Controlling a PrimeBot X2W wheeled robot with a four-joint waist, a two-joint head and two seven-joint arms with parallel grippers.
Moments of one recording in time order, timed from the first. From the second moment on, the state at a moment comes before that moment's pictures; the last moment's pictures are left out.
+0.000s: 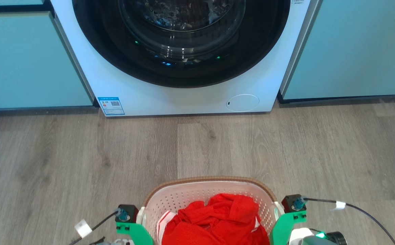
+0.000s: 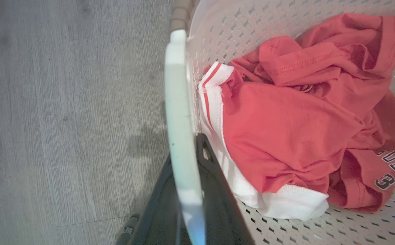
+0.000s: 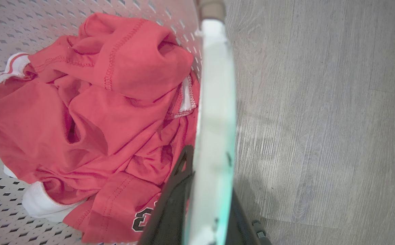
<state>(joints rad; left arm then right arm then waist) -0.39 0.02 -1.06 1.27 -0.96 -0.01 -0.07 -0.45 -0.05 1.01 1.22 0.98 0.12 0.00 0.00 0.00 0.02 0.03</state>
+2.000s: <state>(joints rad) -0.90 0.02 -1.08 1.27 -0.97 0.03 -0.21 -0.98 -0.06 1.00 1.30 0.94 0.12 -0.14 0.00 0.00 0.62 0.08</state>
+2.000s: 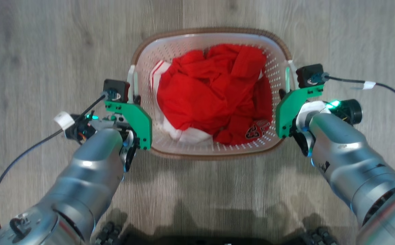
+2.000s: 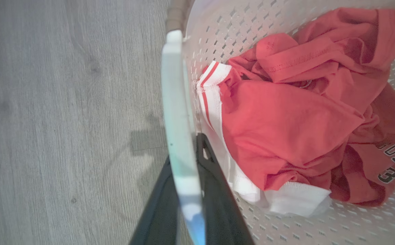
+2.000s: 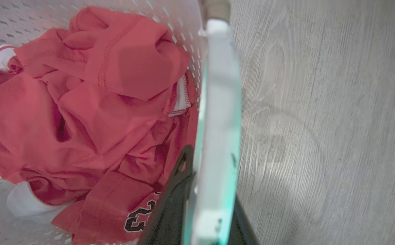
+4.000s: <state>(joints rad) -1.02 0.02 -1.13 1.24 -0.98 0.07 -0.25 -1.04 -0.07 0.59 1.30 0.50 0.12 -0.15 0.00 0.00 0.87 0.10</state>
